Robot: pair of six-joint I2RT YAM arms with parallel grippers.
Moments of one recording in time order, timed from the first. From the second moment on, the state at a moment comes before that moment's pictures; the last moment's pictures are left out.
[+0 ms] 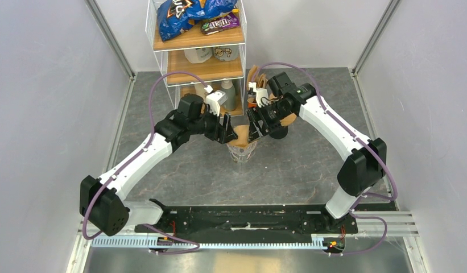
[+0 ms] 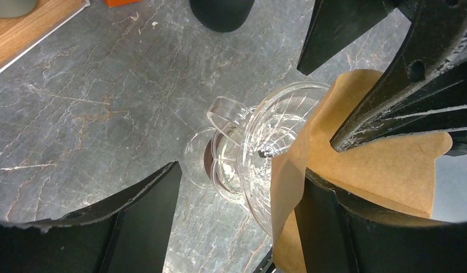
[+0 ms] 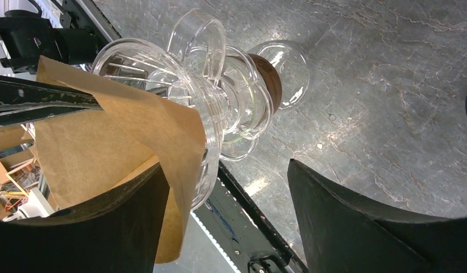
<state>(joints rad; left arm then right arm) -0.55 1.28 1.09 -0.41 0.40 -0.19 0.52 1.69 1.60 -1.03 -0.59 0.03</state>
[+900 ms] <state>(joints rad) -0.45 1.11 1.13 -0.50 0.48 -0.17 0.51 1.62 1.72 -1.12 -0.55 -0.04</state>
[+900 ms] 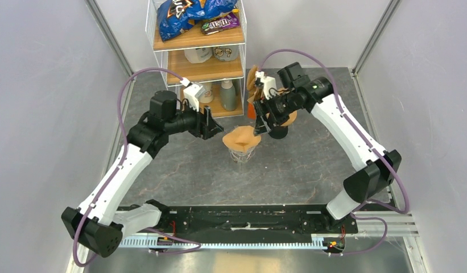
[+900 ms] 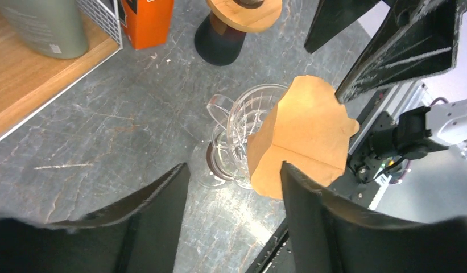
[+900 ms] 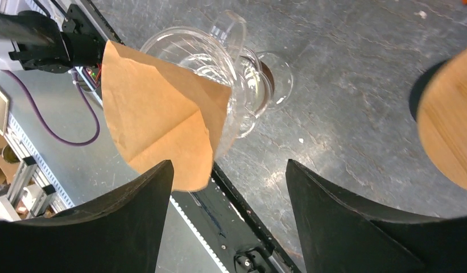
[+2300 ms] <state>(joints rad) -0.54 1.19 1.16 -0.60 0.55 -0.19 0.56 1.67 1.78 -1.22 -0.55 -0.04</state>
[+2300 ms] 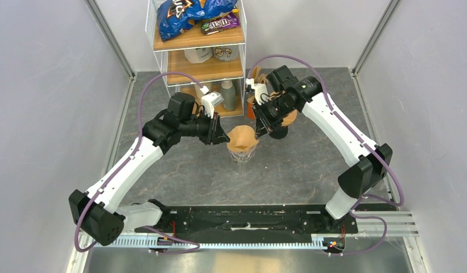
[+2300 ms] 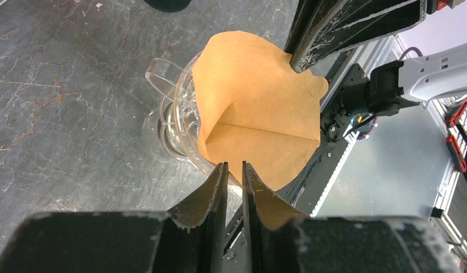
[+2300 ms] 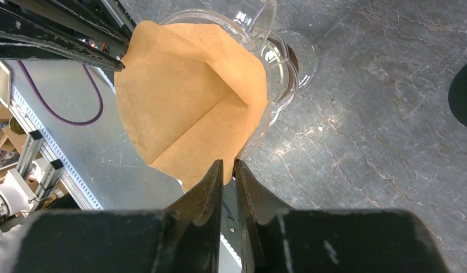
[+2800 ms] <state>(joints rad) -0.54 1.21 1.16 -0.60 0.54 -0.20 0.56 1.68 1.78 -1.22 -0.52 -0.05</state>
